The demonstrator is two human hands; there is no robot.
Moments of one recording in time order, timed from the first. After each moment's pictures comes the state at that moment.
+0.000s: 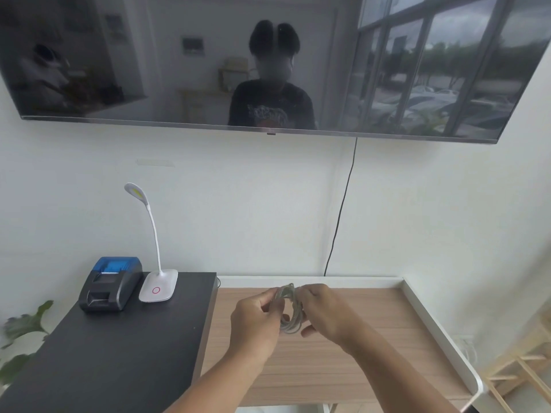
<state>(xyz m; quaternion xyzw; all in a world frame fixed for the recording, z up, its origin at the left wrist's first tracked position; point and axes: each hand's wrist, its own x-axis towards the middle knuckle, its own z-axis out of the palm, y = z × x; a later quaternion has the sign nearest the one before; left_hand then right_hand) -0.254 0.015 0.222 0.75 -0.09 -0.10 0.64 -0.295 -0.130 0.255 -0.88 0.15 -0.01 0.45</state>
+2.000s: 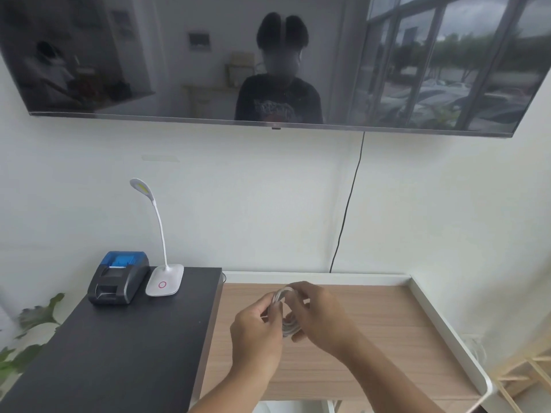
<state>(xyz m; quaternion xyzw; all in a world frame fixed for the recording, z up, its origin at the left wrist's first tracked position) -0.276 0.020 0.215 0.76 -0.06 -0.04 0.65 -0.296 -0.115 0.235 -0.84 0.11 -0.07 0.53</state>
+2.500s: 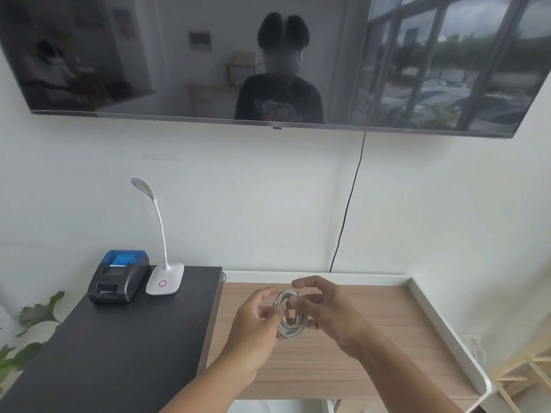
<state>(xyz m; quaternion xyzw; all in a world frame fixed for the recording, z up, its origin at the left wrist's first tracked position) -0.256 0.029 0.207 0.72 -0.08 -0.16 0.67 -0.299 -0.135 0.236 -0.72 0.13 0.00 0.68</state>
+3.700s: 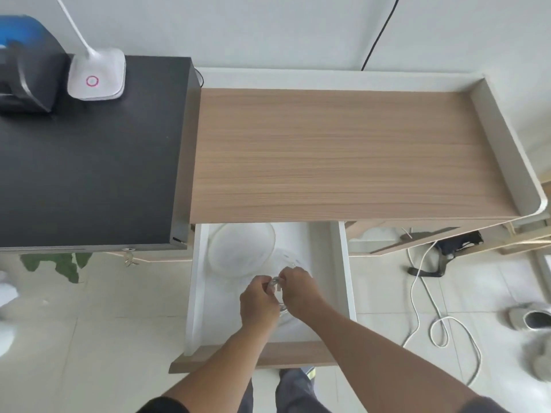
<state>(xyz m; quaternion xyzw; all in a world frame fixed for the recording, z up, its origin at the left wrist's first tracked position) -0.362 0.054 -0.136 0.86 0.13 -0.29 0.39 -0.373 -0.056 -0.151 -0.89 0.24 0.26 0.29</state>
